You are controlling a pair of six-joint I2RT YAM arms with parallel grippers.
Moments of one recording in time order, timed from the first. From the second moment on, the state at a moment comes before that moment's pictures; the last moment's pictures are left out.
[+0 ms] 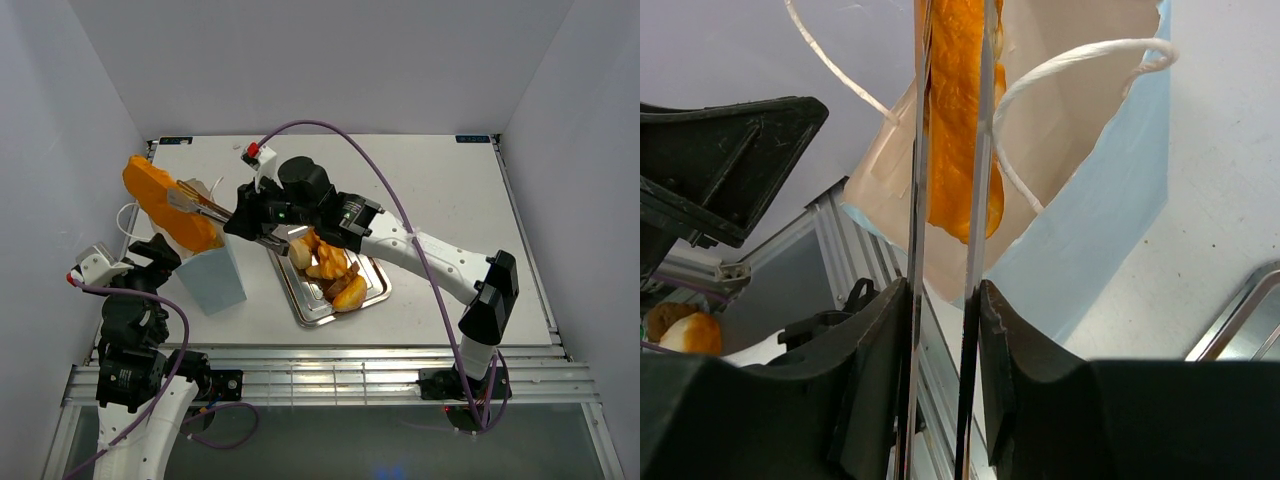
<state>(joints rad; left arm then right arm) -0.17 0.25 0.73 -0.45 -0.62 -0.40 1.08 1.77 1.79 -0.26 -0.24 0.38</state>
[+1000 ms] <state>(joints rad) -0.17 0.25 0.73 -0.45 -0.61 -0.40 1.08 1.77 1.77 -0.24 -0.25 0.39</state>
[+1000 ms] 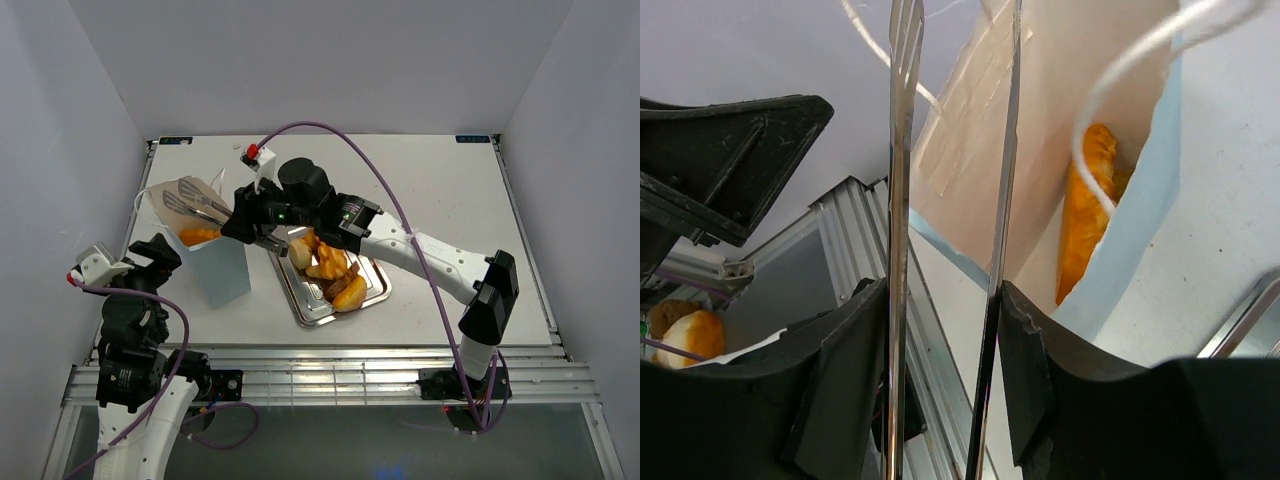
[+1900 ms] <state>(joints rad) -0.18 0.25 0.73 -0.45 -0.61 -0.40 1.08 1.42 1.57 -0.24 -0.16 0.38</state>
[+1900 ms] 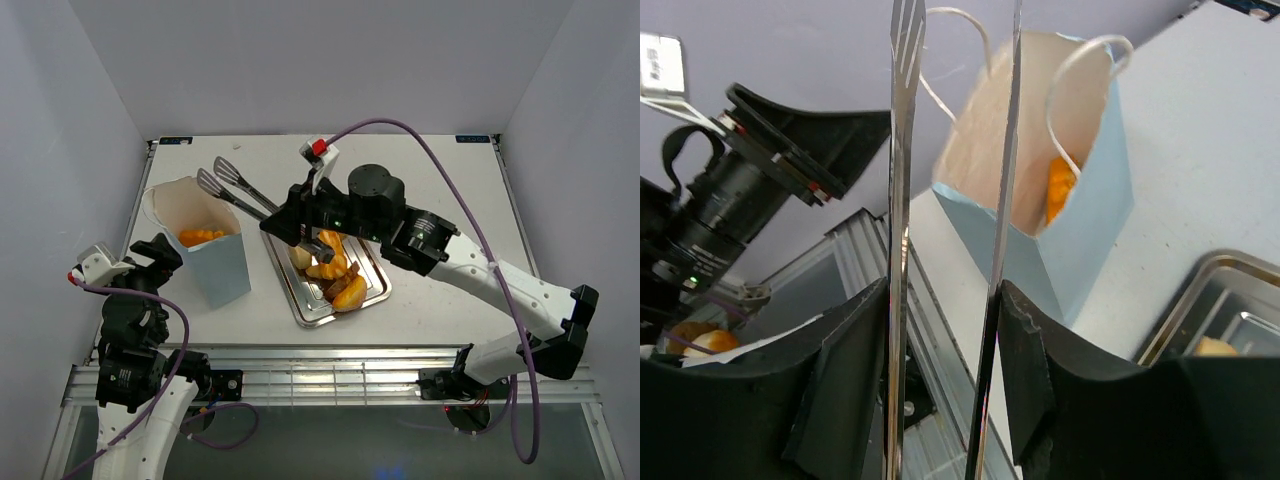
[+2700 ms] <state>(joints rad) -0.18 0.25 0.73 -0.45 -0.58 -0.40 1.05 0.96 0.89 -0.29 0.30 0.42</state>
